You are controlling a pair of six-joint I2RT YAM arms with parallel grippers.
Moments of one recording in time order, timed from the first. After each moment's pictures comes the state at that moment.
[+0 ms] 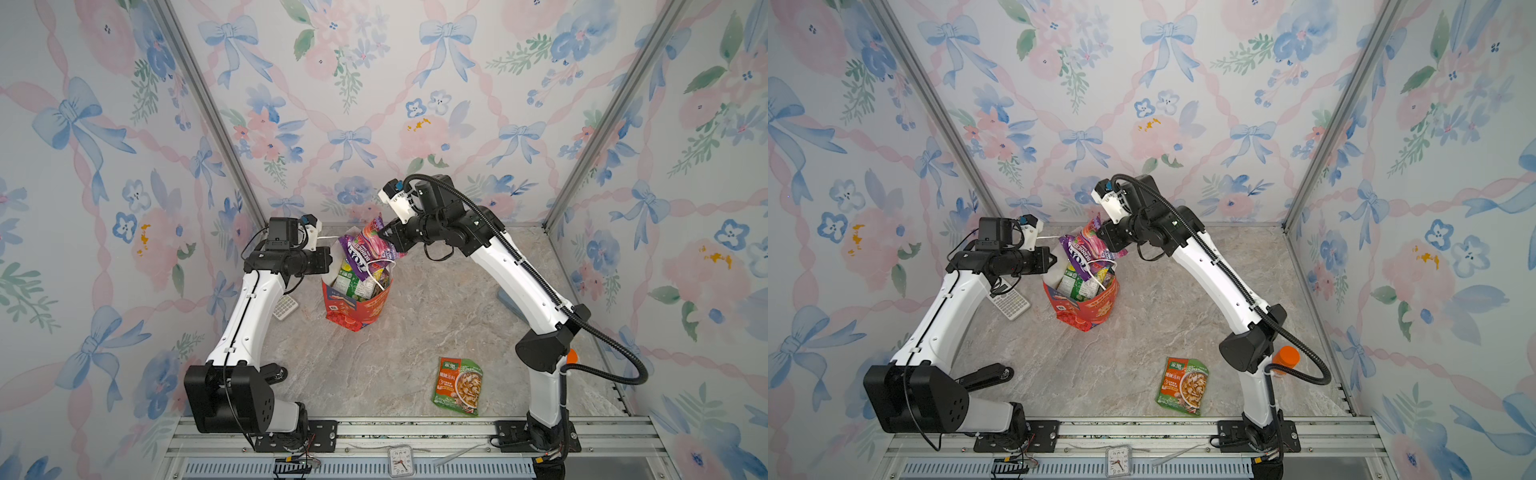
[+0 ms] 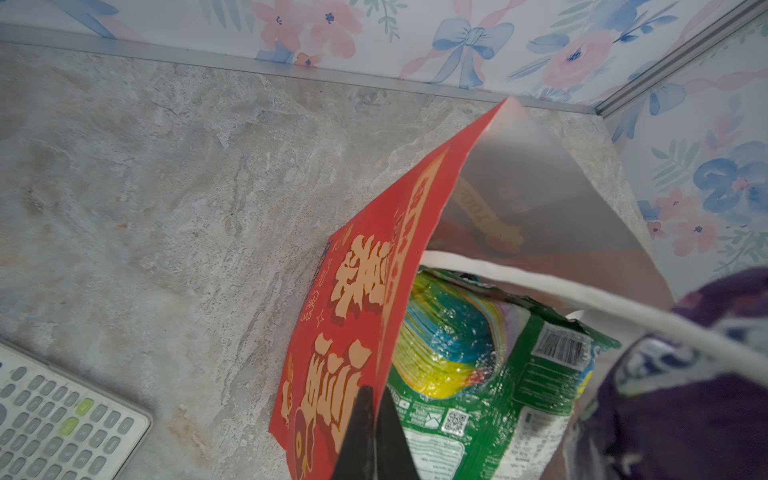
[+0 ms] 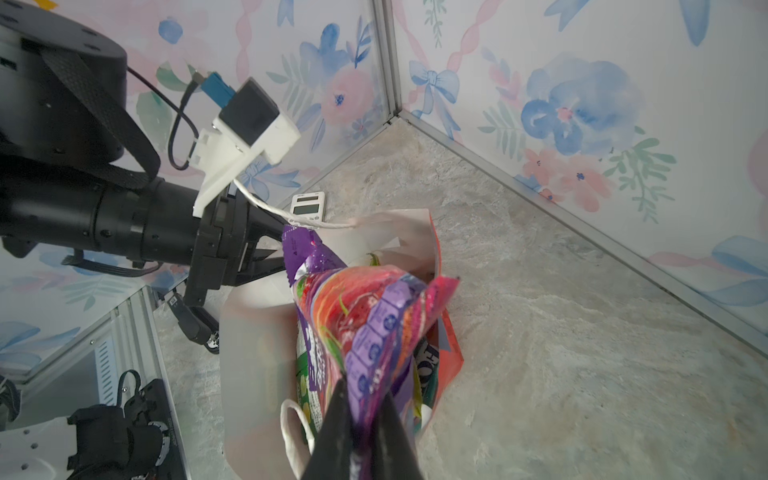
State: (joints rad) left arm -0.01 1.41 1.35 -0.75 0.38 -0.09; right arm 0.74 2.04 2.45 -1.00 -0.28 0.04
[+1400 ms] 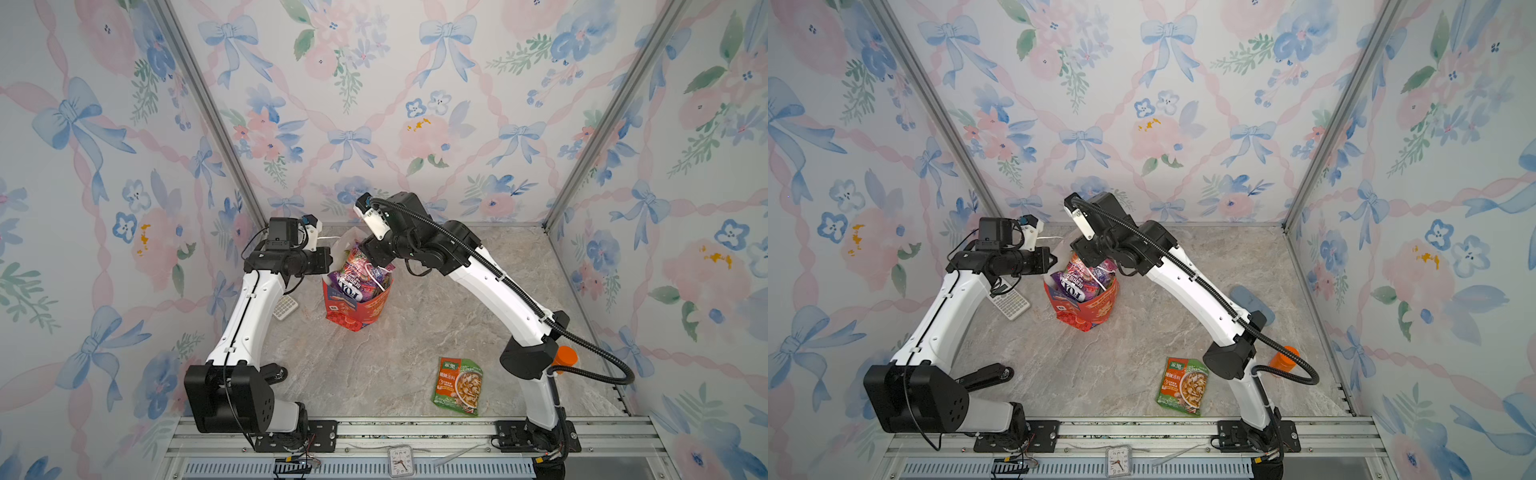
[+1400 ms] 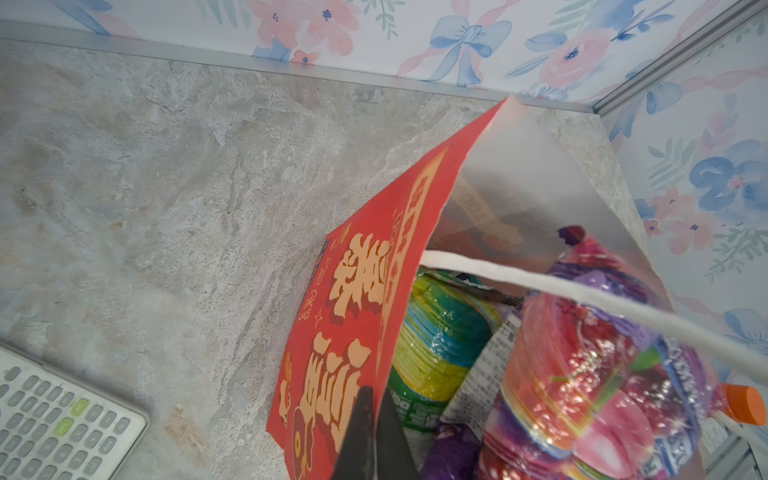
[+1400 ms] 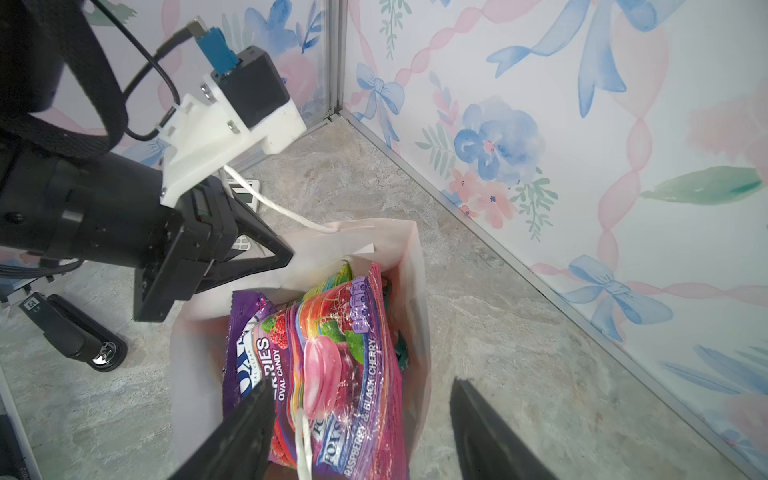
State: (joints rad) left arm -0.01 1.41 1.35 -0.76 0.39 -0.09; right arm 0.94 2.09 2.56 -1.06 0.19 -0.04
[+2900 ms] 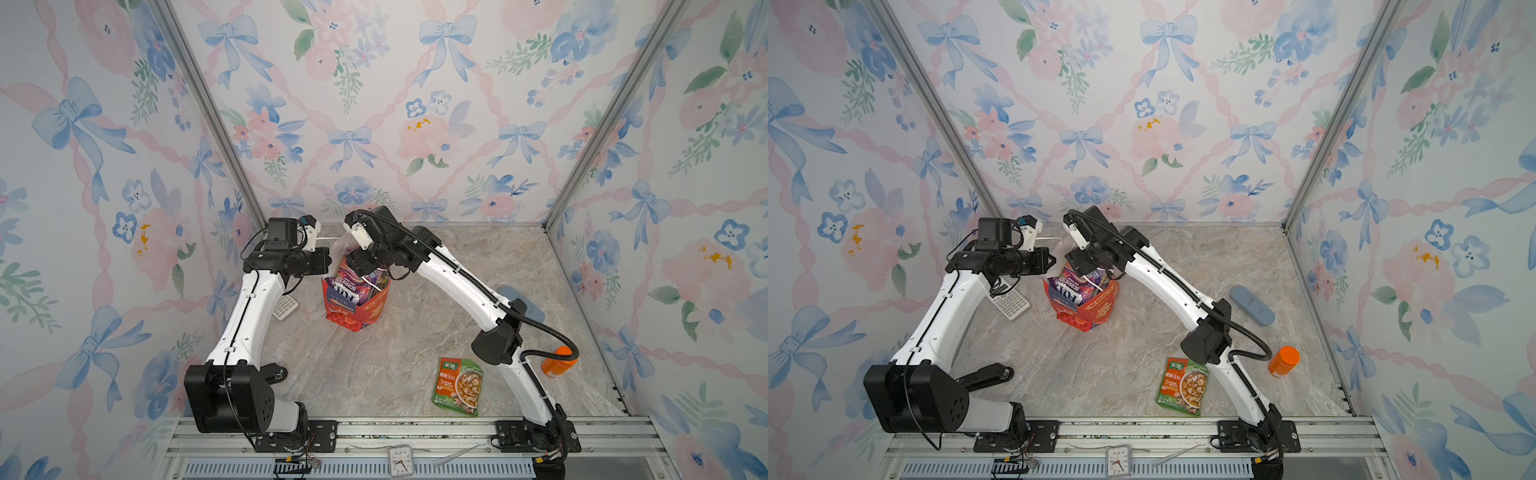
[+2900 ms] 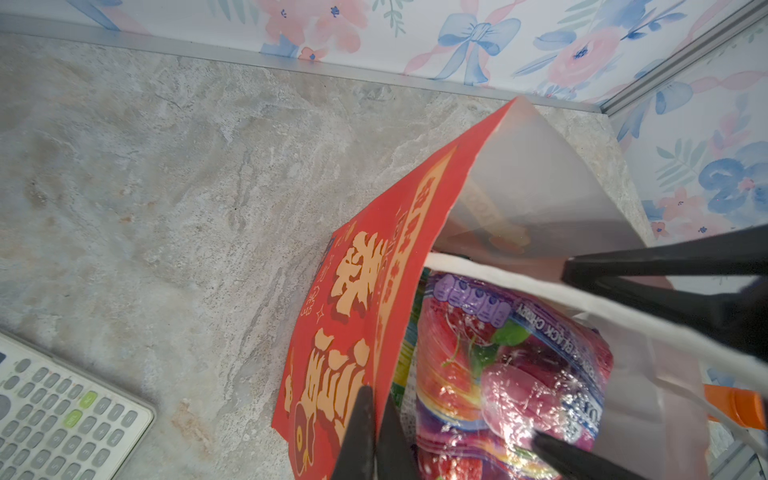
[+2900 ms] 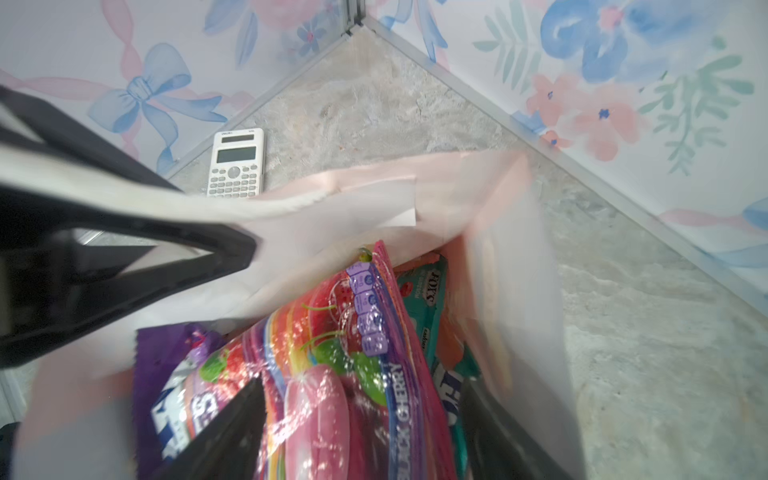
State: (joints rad) left arm -0.01 1.41 1.35 -0.76 0.38 -0.09; right arm 0.88 2.30 2.63 -1.04 0.02 0.06
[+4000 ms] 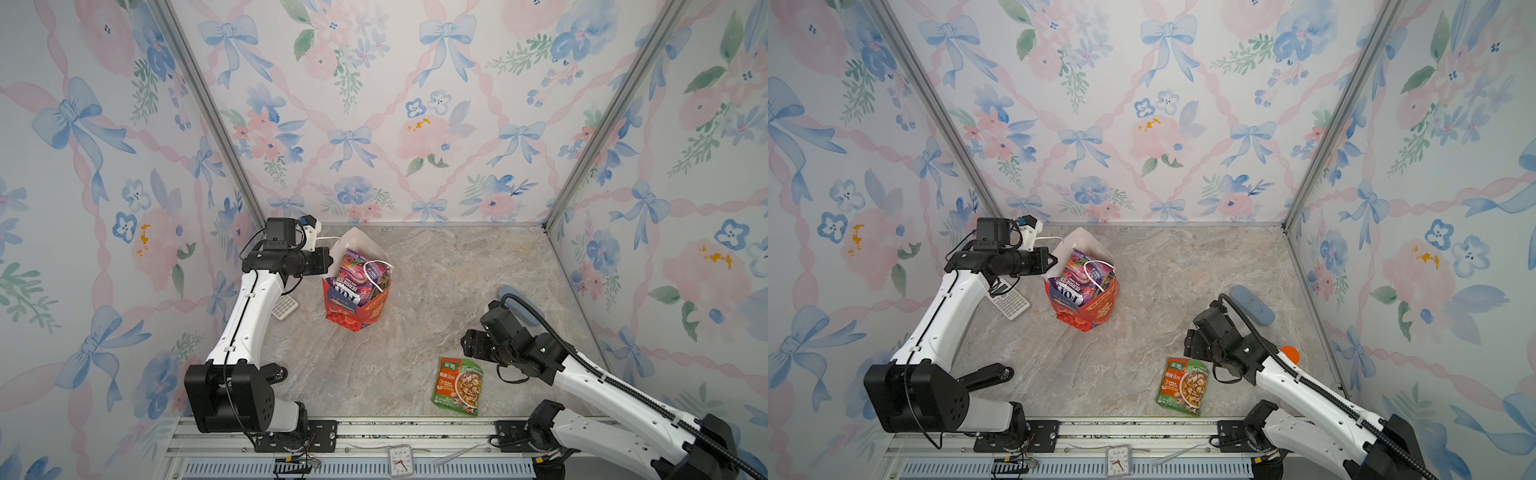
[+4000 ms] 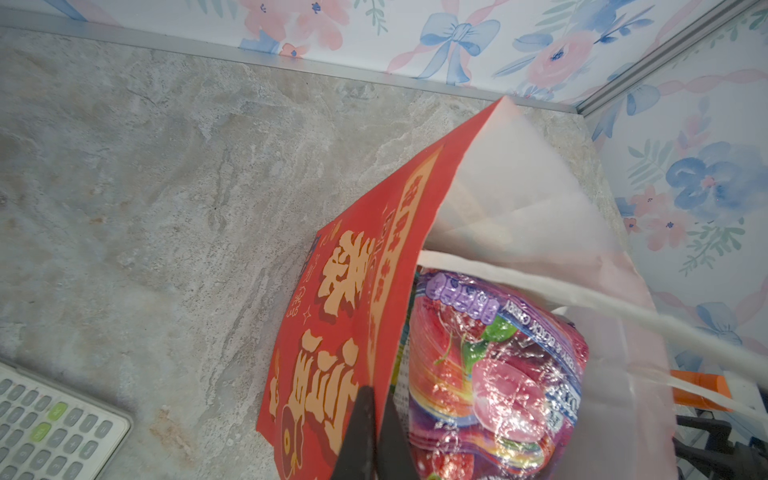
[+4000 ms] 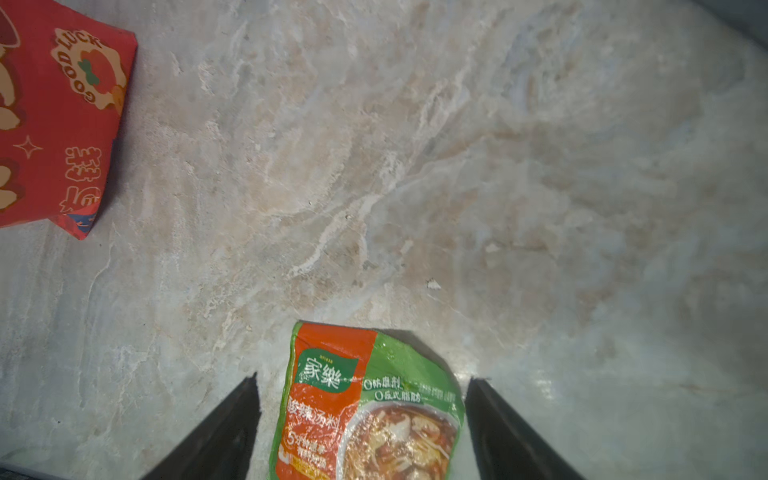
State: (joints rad) left arm 0.01 1.42 1.35 -0.76 0.44 -0.09; right arm 0.72 0.91 0.63 -0.73 0.14 0.85
